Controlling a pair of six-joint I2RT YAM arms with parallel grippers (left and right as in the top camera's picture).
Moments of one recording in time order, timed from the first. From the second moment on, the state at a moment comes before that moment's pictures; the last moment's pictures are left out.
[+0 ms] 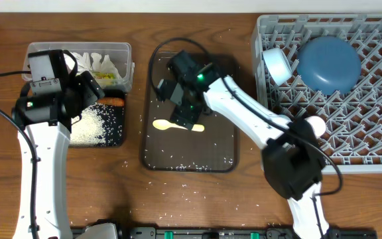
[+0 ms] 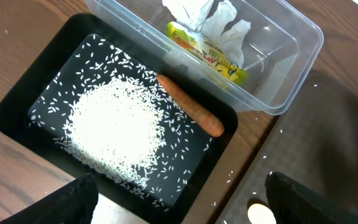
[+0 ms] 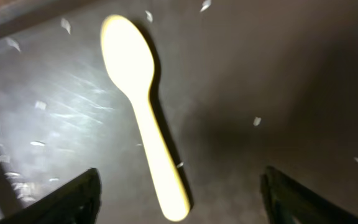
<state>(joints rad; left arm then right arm) 0.17 1.36 1.29 -0.92 -0.08 -0.43 0.70 2.19 1.82 -0.95 -0.16 -0.48</state>
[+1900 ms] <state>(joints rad) 0.17 1.36 1.29 -0.92 -0.09 -0.43 0.40 2.37 2.53 -1.48 -0.19 0.04</state>
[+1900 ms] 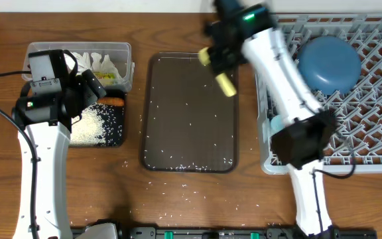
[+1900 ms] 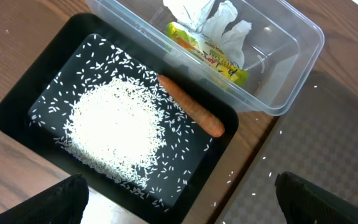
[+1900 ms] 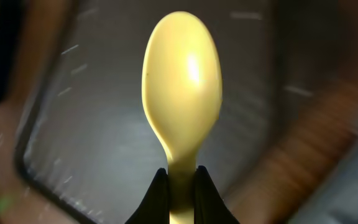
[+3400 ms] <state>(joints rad) 0.17 1.36 1.29 -0.92 -0.09 -0.43 -0.06 2.37 2.53 -1.60 -0.07 -0.01</state>
